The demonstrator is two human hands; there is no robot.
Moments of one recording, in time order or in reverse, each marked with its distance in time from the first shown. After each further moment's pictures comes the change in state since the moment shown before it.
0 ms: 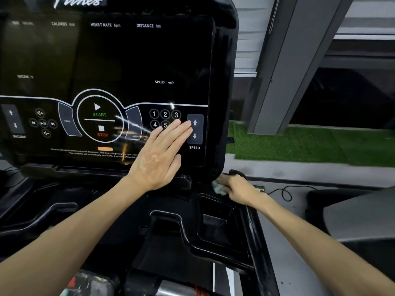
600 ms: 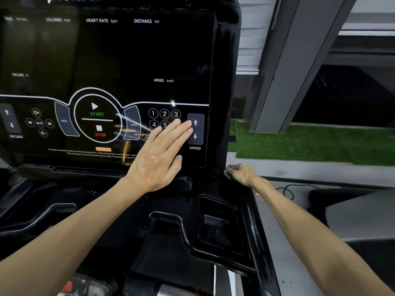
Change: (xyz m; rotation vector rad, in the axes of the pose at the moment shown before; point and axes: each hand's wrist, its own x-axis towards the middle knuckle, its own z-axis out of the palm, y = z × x) left_hand 0.001 -0.001 0.001 -0.014 0.030 0.006; right_hand 0.038 0.029 -0.013 0.313 -0.043 0.520
